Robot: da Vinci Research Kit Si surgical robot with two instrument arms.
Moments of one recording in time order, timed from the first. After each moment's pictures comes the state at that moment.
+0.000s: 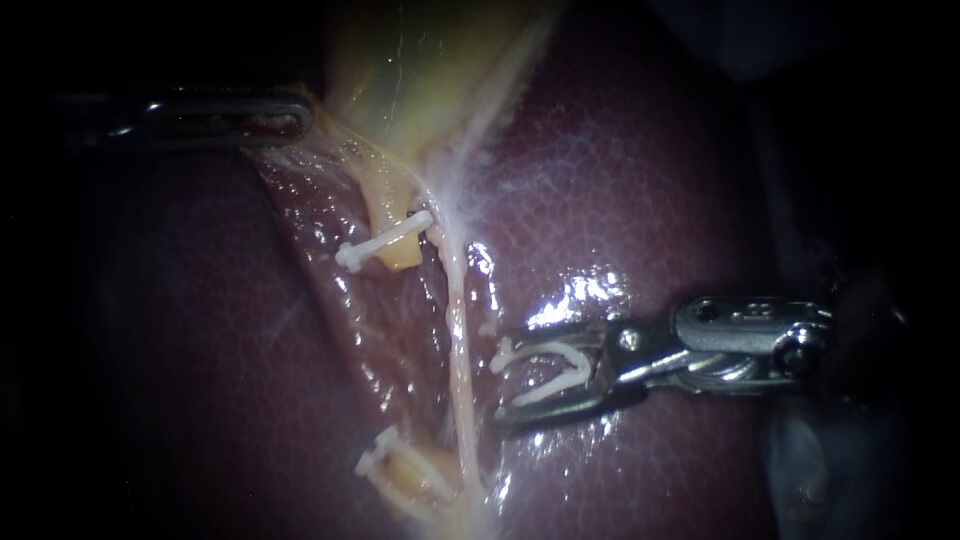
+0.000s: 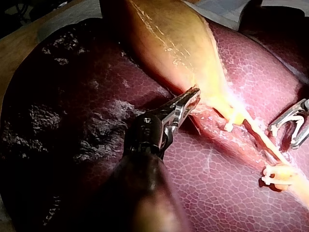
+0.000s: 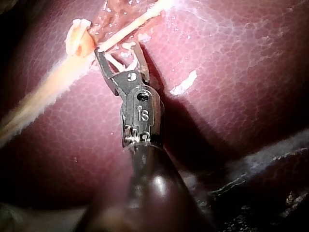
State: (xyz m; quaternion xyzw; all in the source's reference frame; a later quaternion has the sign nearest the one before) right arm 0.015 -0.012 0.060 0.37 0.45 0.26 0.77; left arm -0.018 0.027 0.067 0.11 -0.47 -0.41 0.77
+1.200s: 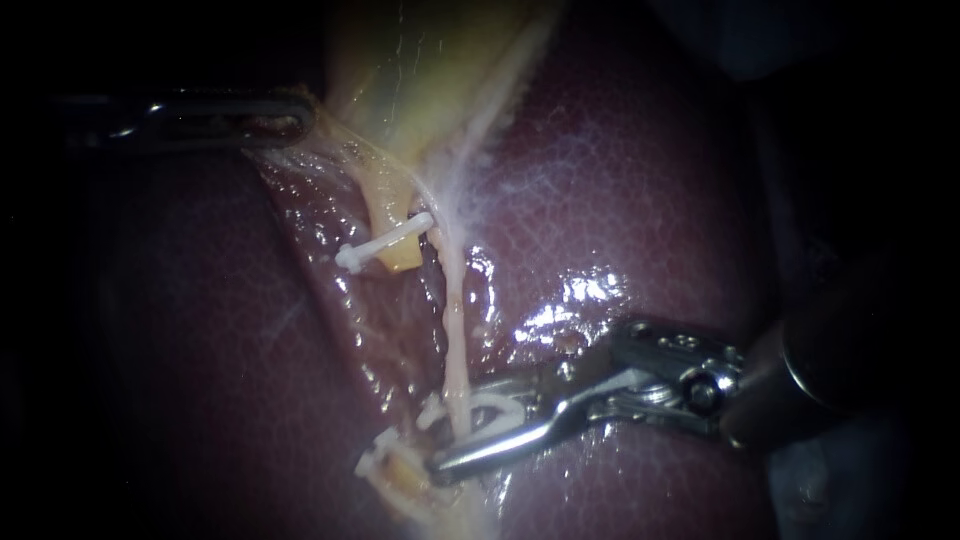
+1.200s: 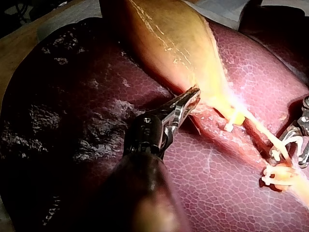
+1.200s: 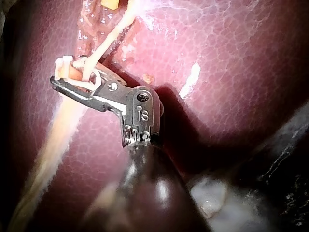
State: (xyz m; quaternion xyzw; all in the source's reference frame) right arm 0.020 -0.015 0.062 0.52 0.54 0.26 0.61; left arm -0.018 0.027 0.067 0.11 -0.47 -0.41 0.77
